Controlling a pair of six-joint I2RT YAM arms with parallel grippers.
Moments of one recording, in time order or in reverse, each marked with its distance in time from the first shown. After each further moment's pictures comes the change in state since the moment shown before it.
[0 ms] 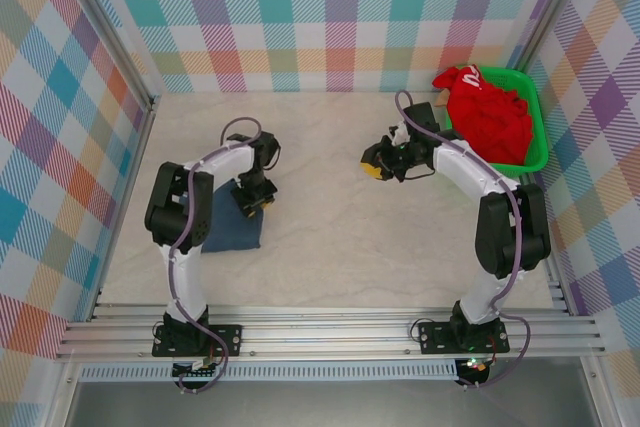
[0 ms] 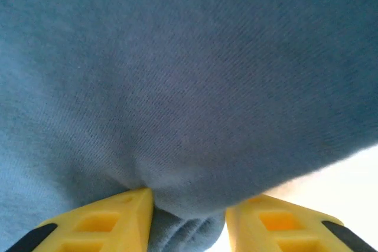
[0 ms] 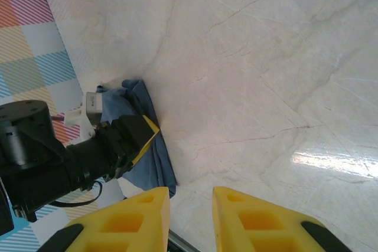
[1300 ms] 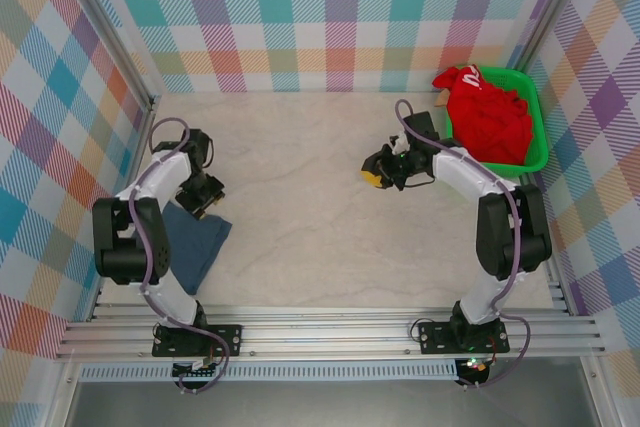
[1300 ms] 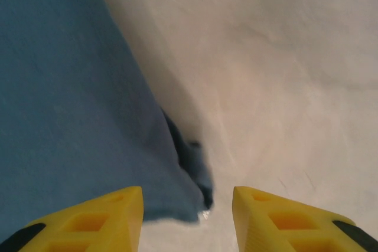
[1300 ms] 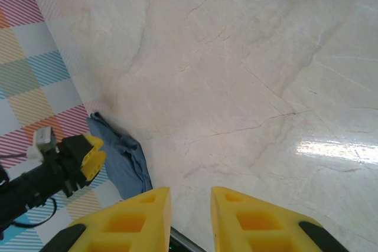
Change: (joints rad) left arm 0.364 -0.280 -0.192 0.032 0.017 0.130; right arm 0.000 -0.024 -0.095 0.058 -0.014 0.042
